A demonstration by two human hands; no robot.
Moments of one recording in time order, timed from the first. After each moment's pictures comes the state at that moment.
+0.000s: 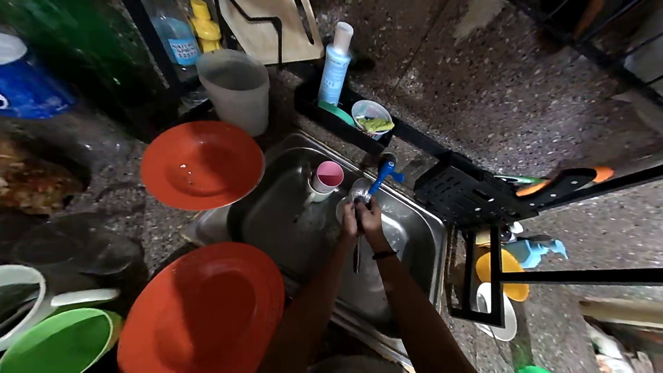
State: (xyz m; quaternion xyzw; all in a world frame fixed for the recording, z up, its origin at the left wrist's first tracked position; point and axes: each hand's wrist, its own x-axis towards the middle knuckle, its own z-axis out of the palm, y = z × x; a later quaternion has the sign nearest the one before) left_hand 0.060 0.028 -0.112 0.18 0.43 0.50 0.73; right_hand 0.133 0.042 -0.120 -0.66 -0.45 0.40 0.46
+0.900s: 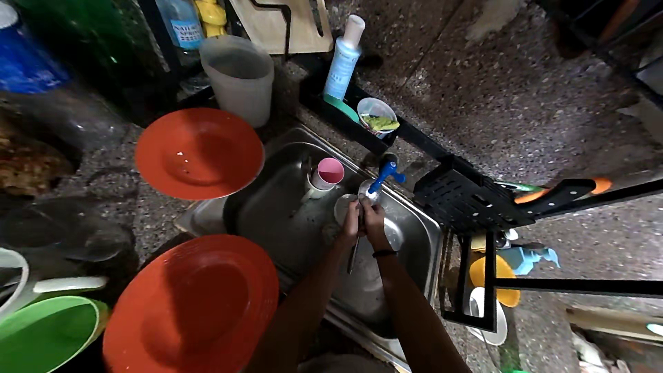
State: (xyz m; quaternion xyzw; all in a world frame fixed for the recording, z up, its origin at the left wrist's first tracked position) left_hand 0.055 0.020 -0.101 0.22 0.40 0.41 0.79; right_hand 0.145 0.047 -0.126 -0.68 -0.37 0.40 0.50
